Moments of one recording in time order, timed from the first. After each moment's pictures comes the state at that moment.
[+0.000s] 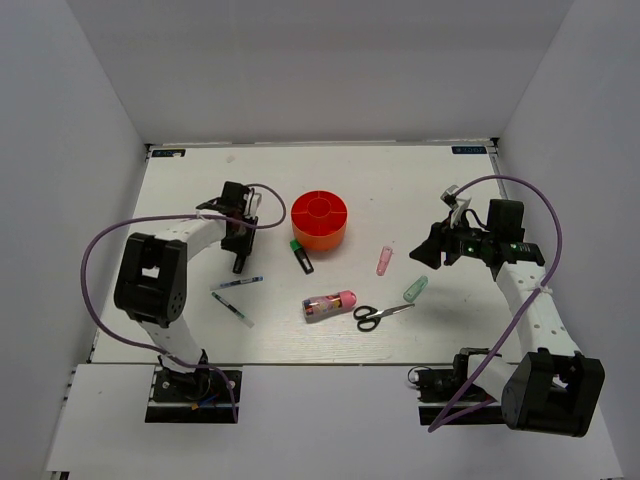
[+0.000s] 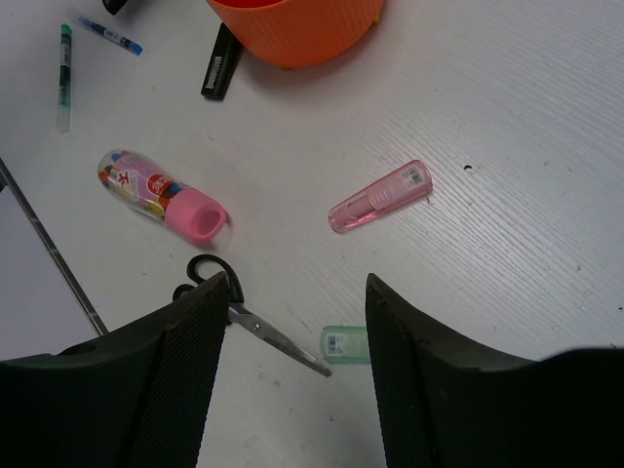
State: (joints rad) left arm -0.25 1.77 1.09 -0.48 -0.09 0.03; right arm -0.06 1.09 0.81 -0.53 -0.91 -0.33
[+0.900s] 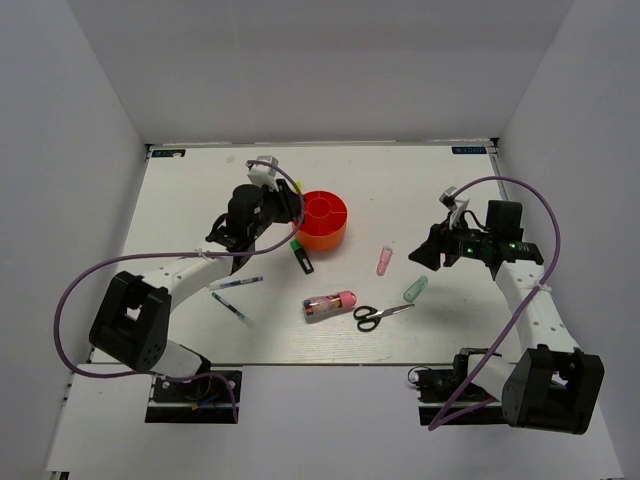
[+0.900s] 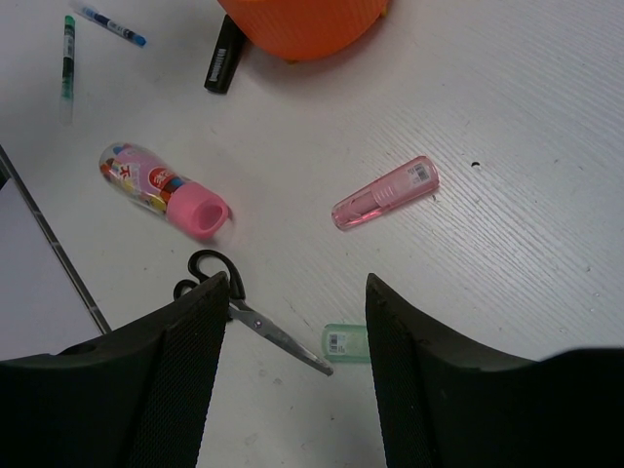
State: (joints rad) left arm -0.49 1.45 0.85 0.39 0.03 -0.40; right arm -0.06 1.10 0.81 -0.53 -0.92 -0.34
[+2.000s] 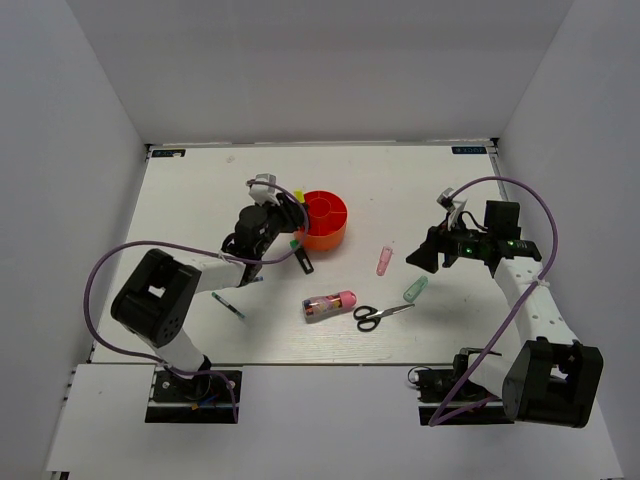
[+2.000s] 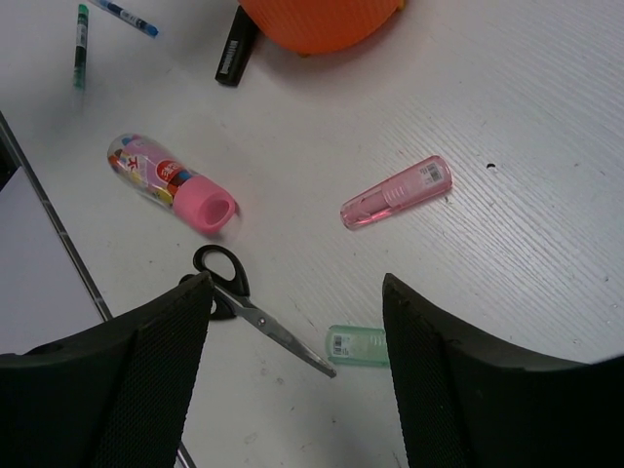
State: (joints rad) left arm -0.51 1.62 0.70 0.84 -0.03 -0.50; right arm -0.06 1.13 0.81 -0.54 -0.95 -0.38
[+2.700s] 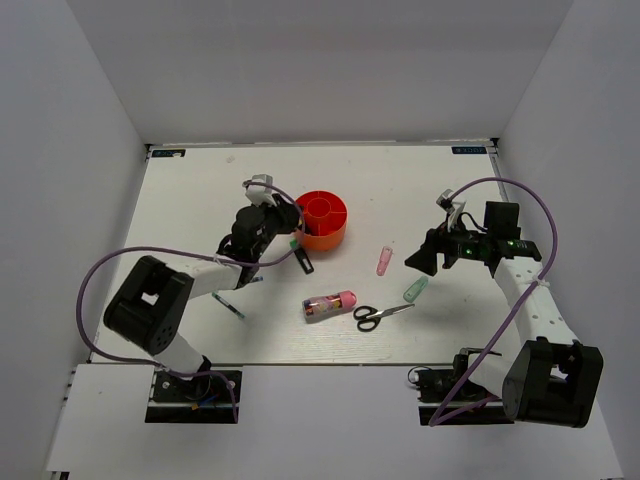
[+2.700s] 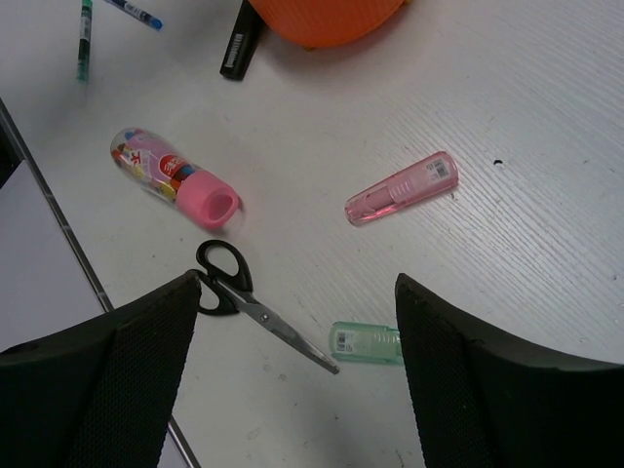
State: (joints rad) left arm -0.51 1.59 0.67 0.81 -0.05 -0.50; right arm -0.06 1.13 0.81 -0.56 -0.96 -0.39
